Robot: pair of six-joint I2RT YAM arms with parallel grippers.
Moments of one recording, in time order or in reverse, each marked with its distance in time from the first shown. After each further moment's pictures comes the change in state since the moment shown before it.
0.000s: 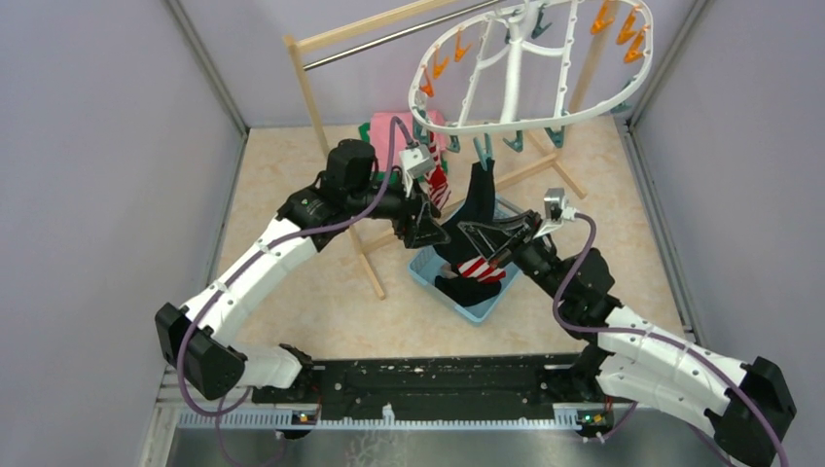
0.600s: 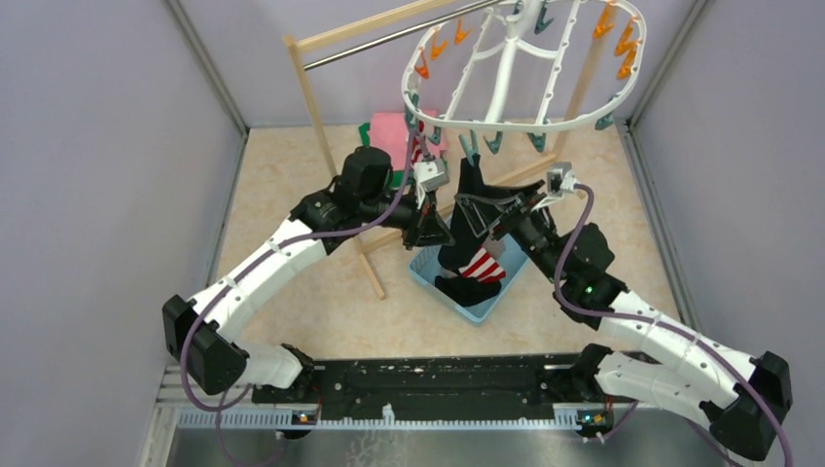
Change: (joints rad) left arm -0.058 0.028 -0.014 -0.013 0.069 0.038; right arm 0.000 0.047 0.172 -0.215 0.146 -0.020
